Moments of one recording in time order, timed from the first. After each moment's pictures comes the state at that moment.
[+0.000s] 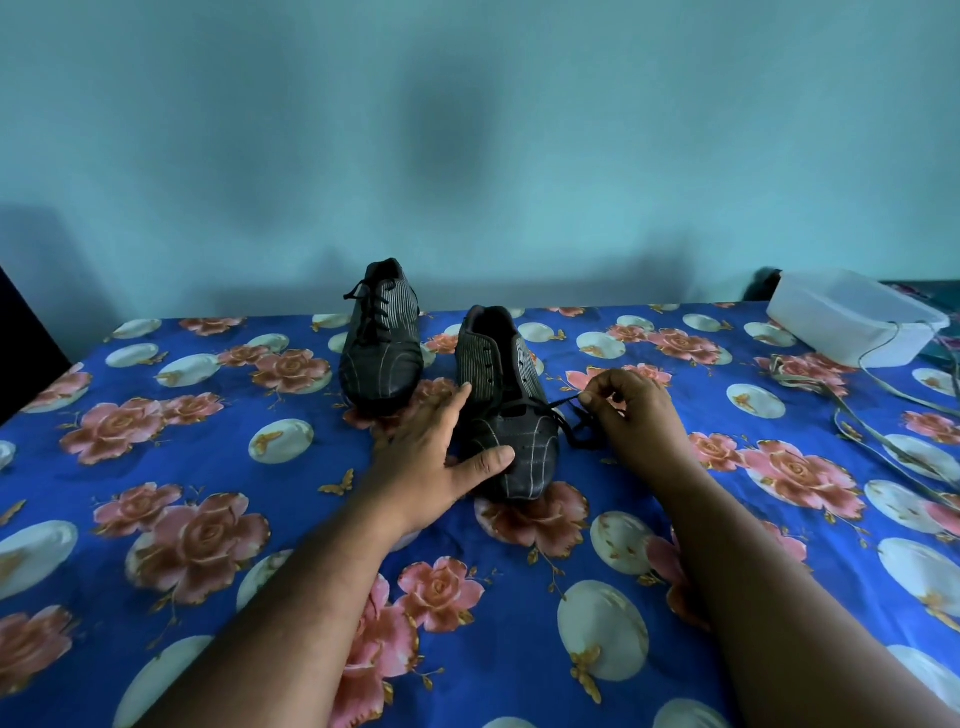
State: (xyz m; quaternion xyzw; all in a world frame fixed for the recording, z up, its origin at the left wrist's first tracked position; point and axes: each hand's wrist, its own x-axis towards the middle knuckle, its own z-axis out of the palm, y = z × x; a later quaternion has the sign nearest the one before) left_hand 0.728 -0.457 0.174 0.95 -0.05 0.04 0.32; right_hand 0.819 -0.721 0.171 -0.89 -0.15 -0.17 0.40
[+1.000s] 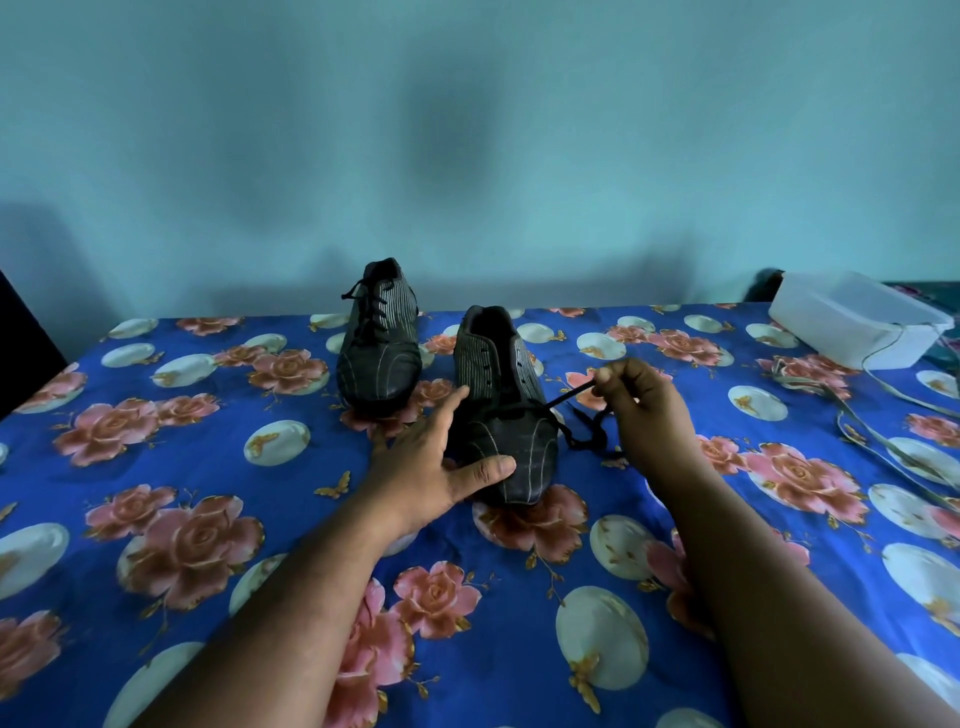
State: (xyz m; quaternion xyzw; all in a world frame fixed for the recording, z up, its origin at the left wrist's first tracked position) left_hand 0.732 -0.456 0.170 0.92 -0.03 0.01 0.39; right_hand 0.800 -0.710 0.192 -0.79 -0.10 -0.12 0.59
